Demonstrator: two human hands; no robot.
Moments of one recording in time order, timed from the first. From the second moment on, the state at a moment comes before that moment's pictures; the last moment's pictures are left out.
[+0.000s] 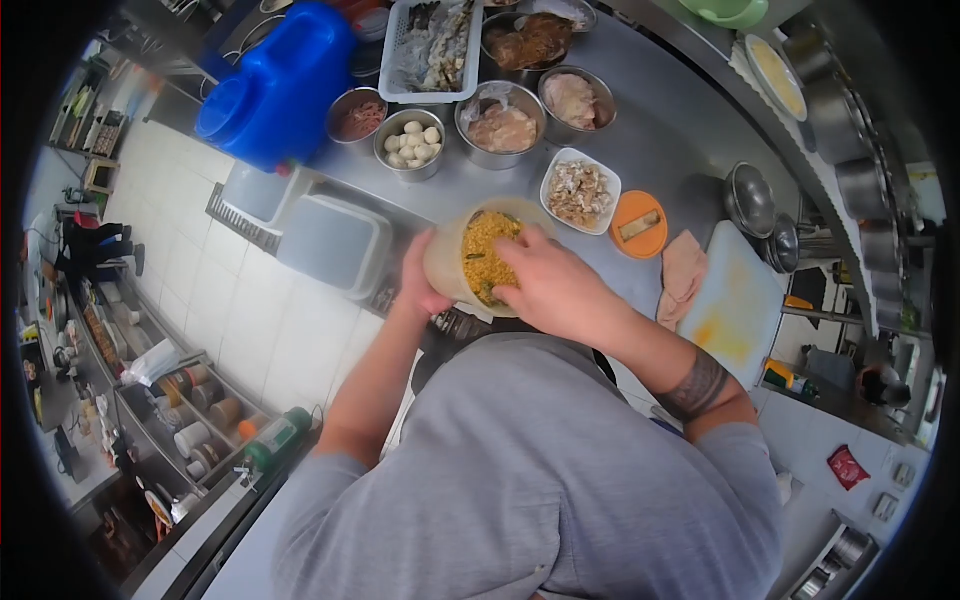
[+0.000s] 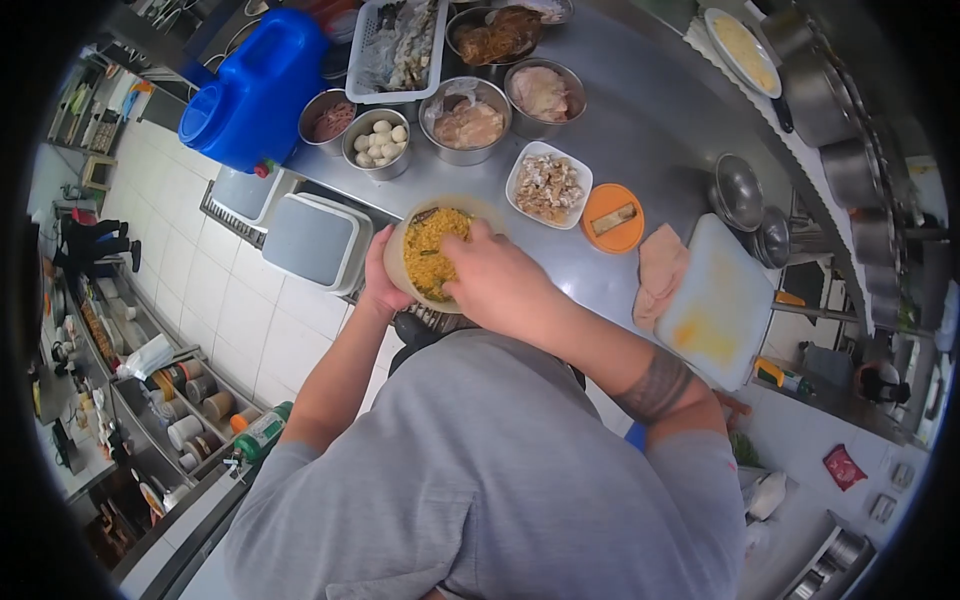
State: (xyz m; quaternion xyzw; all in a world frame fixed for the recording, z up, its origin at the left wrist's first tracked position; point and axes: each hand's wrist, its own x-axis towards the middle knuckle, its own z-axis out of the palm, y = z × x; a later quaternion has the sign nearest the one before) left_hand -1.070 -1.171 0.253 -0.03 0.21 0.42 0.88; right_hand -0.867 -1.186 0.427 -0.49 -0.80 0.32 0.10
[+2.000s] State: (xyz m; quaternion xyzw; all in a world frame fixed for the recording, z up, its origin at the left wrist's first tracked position) left_hand -1.056 -1.192 0.219 -0.09 0.22 0.54 0.81; right_hand -0.722 -1.050 0.317 -0.60 -0.76 0.23 0.07
